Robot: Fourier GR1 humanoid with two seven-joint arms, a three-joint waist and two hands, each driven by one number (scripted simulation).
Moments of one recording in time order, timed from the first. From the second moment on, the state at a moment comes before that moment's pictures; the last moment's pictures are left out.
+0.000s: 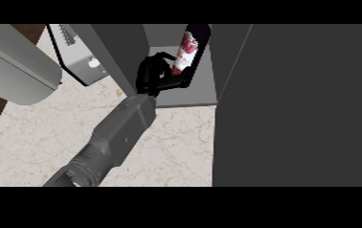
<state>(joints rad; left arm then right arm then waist) -0.97 0.00 -0.43 -0.24 1.00 0.23 -0.67 0.05 -0.04 -0.05 -2.21 -0.22 0.30 0.28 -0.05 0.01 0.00</state>
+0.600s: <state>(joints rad) -0.97 0.00 -0.38 -0.18 1.00 0.20 -0.82 0.04 -0.06 -0.05 -2.25 -0.23 0.29 0.32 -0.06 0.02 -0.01</state>
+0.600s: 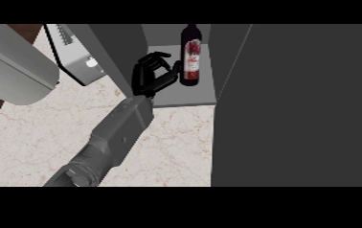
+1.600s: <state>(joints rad) -0.83 0.01 -0.49 -0.49 0.91 0.22 -0.79 0.09 -0.05 -0.05 -2.31 -0.20 0.27 0.34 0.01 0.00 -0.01</state>
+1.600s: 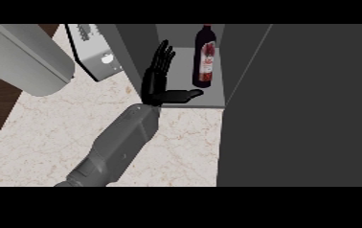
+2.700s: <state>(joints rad) -0.17 0.41 -0.68 -1.79 0.71 0.53 -0.44 0.09 -0.08 -0.01 -2.32 -0.18 0.32 0.36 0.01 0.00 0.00</state>
